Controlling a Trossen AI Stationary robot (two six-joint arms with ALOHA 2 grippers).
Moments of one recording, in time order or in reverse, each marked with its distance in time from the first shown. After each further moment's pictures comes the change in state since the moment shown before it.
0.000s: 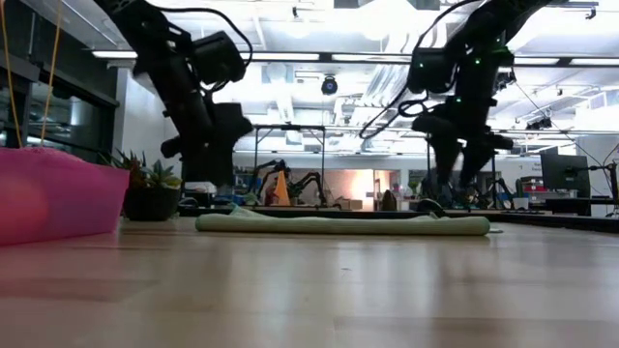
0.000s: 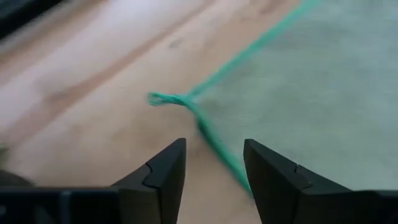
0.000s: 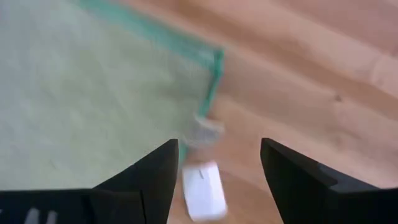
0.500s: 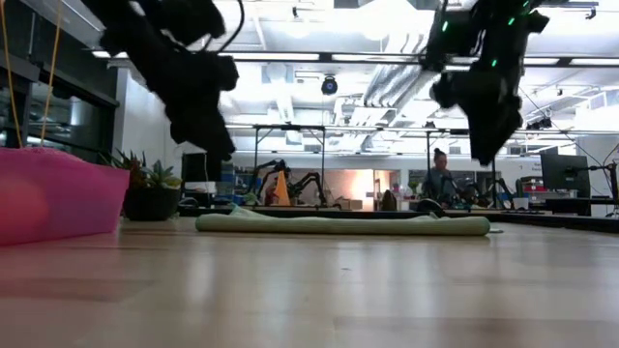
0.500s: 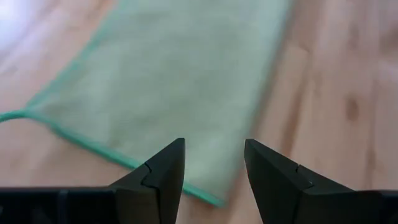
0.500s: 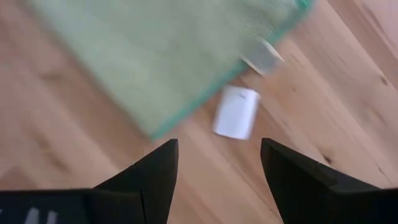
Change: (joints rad) left arm -0.189 -0.180 -0.064 0.045 0.256 0.153; right arm 0.191 -0.159 0.000 -0.193 -0.085 -0.220
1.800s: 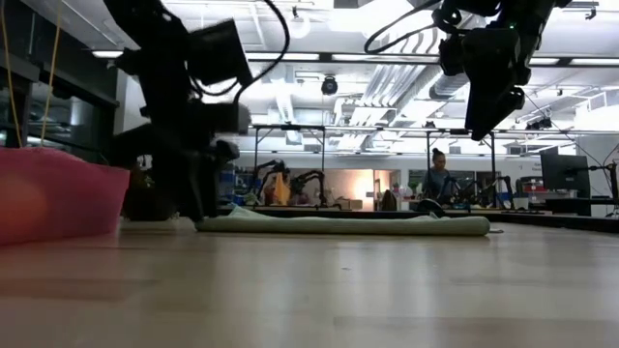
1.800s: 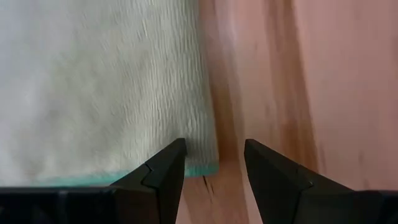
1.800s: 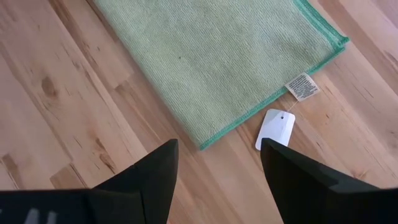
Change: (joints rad) left arm -0.131 0.318 0.097 -0.126 -0.023 0.505; right arm 0.207 -0.122 0.000 0.067 0.083 0.119
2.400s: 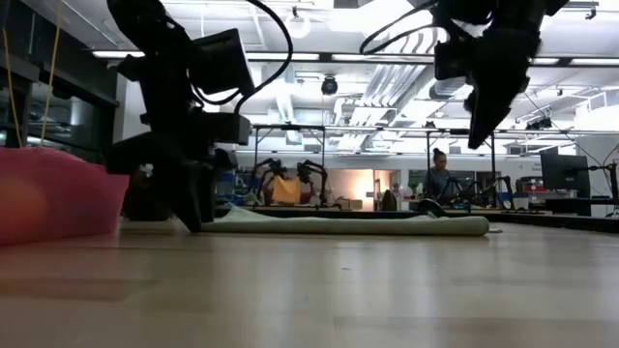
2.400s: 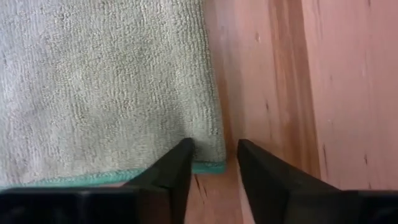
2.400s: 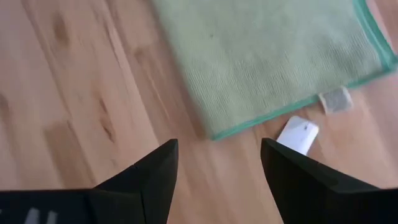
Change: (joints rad) left arm 0.001 0.062 0.001 0.001 0.006 -0.031; right arm 0.010 0.068 0.000 0.021 -0.088 -0.223
